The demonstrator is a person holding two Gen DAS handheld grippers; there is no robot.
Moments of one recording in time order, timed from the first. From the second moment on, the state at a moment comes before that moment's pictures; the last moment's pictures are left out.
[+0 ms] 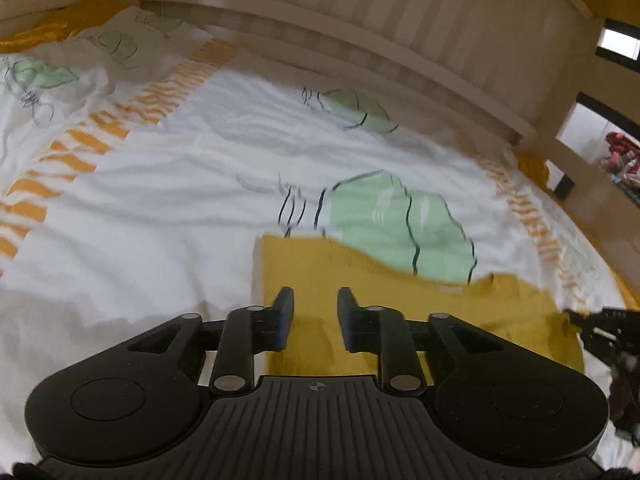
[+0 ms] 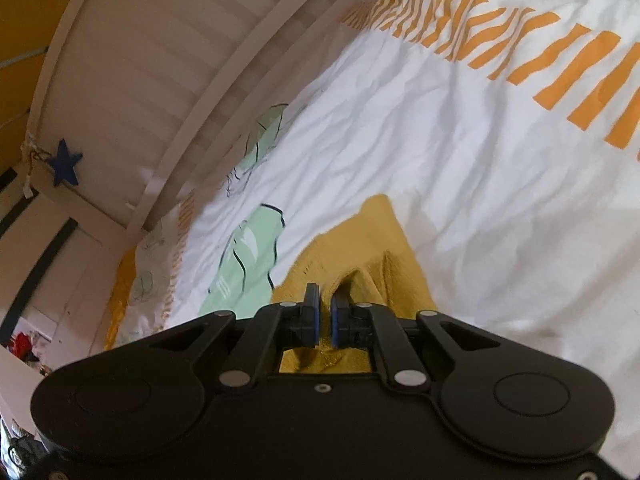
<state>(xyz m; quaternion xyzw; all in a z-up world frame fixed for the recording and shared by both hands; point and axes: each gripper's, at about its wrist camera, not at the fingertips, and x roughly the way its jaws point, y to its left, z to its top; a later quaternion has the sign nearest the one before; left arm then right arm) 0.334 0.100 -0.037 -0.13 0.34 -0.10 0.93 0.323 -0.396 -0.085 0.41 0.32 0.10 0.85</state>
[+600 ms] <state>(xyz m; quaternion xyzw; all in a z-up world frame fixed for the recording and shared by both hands) 0.336 0.086 -0.057 -0.13 0.37 -0.10 0.92 0.319 -0.395 -0.090 0.41 0.33 0.10 0.85</state>
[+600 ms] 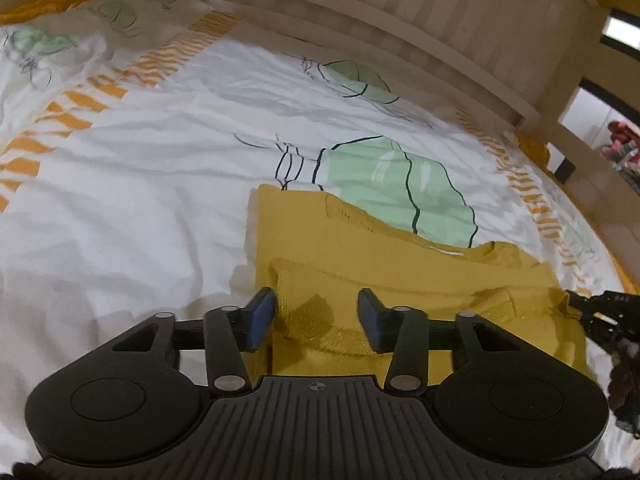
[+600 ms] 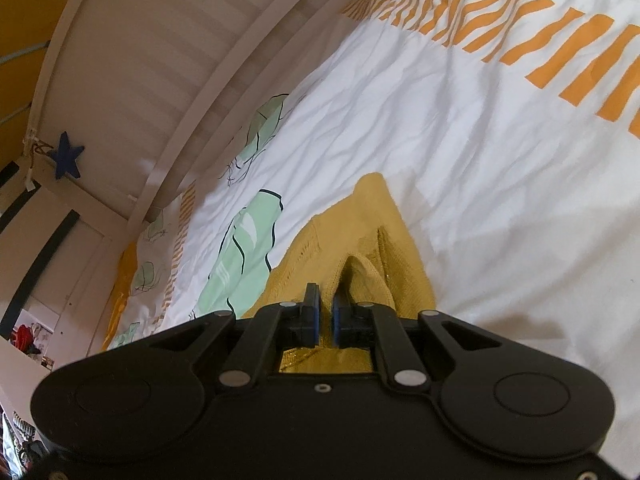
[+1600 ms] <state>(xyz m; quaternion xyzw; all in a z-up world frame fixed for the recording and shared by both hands) 0.388 0.105 -0.061 -0.17 0.33 -0.03 0.93 0.340 -0.381 -0.070 0.33 0.32 0.06 0.88</state>
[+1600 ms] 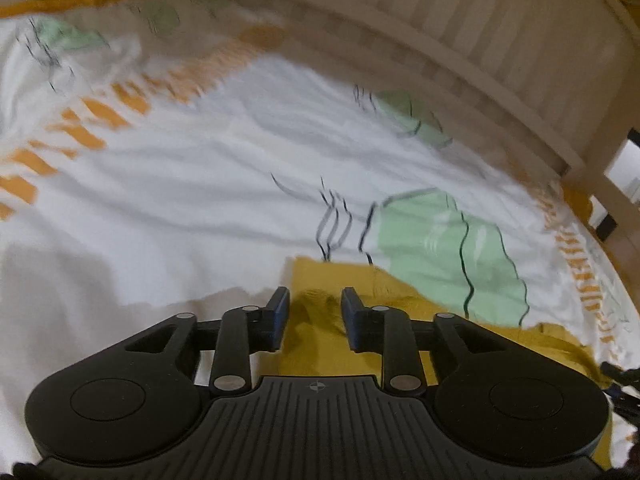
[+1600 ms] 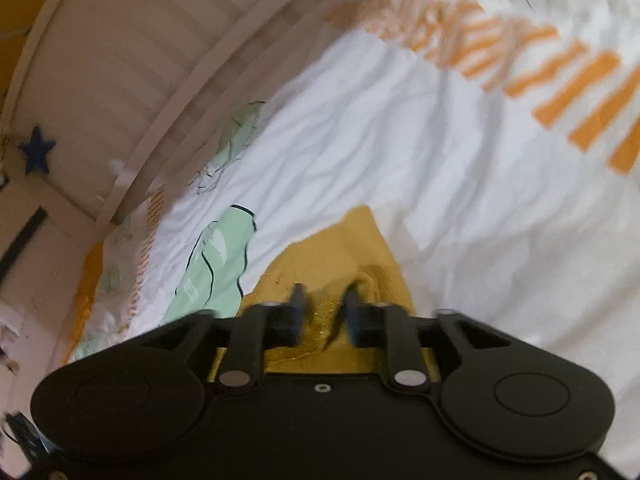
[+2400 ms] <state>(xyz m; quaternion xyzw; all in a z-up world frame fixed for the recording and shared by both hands) 0.357 0.055 -0.095 -0.05 0.38 -0.08 0.92 0.351 -0.226 -0.059 0.00 0.39 0.14 0.91</state>
